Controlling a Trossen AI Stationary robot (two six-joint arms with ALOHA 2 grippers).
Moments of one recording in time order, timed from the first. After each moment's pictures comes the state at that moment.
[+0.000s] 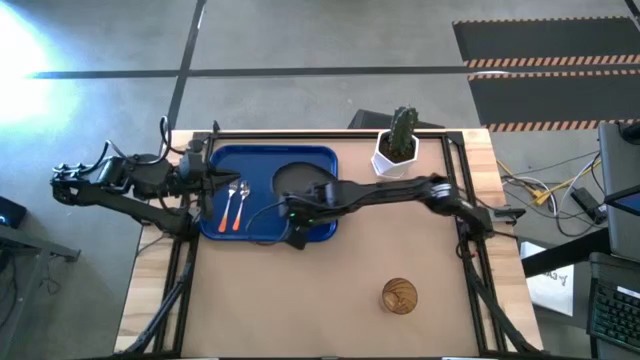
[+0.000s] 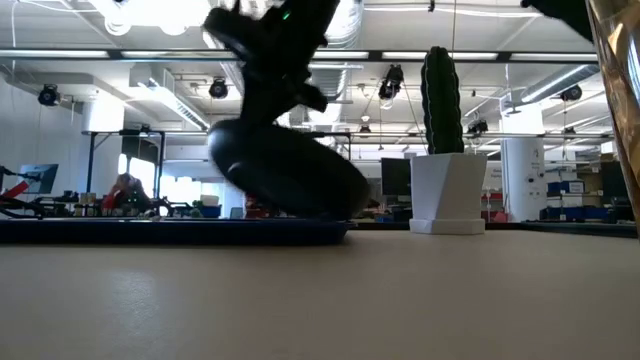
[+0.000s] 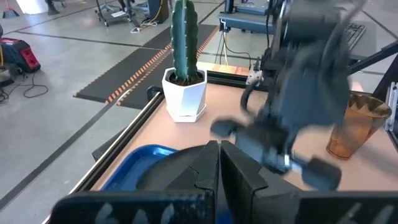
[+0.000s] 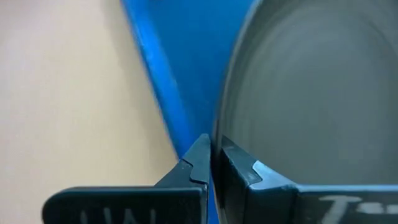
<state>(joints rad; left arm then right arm) -0.17 0.68 1.08 -0.73 -0.48 -0.16 0.04 2.26 2.14 -0.92 0.12 0.40</state>
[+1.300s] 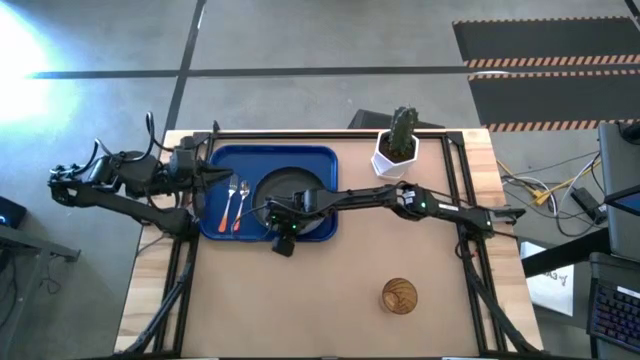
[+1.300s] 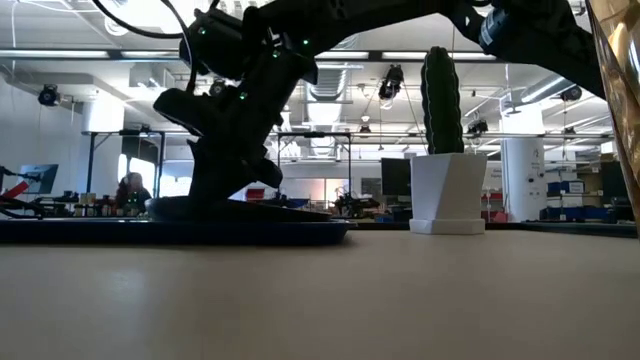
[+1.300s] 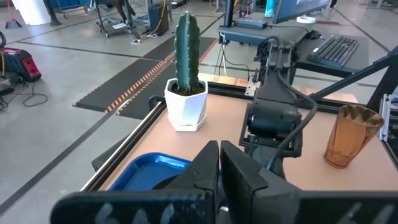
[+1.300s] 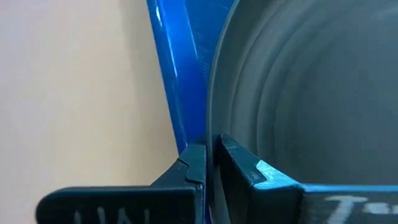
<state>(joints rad) -0.17 0.66 1.08 -0.73 -0.48 -0.15 -0.01 2.57 2.33 -0.82 -0.13 0.29</state>
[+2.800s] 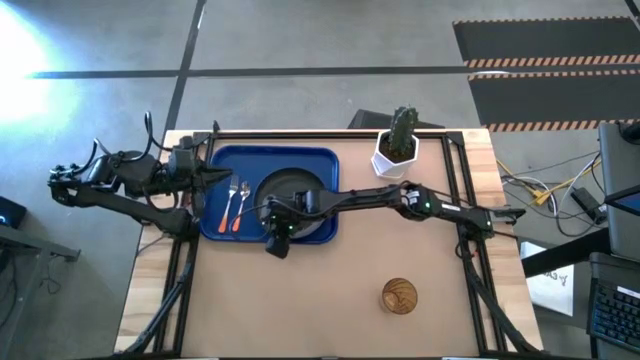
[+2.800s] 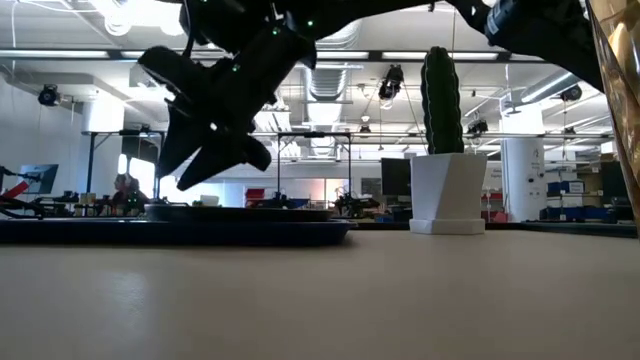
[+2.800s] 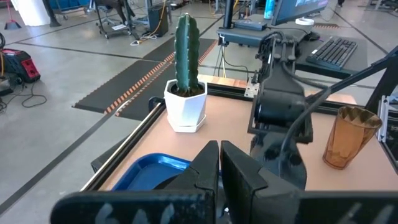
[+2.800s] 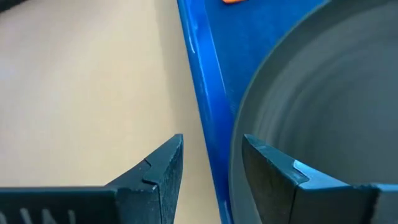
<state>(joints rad) -0.17 0.66 1.08 -0.73 -0.48 -0.15 0.01 2.51 2.31 -0.72 -0.14 0.34</state>
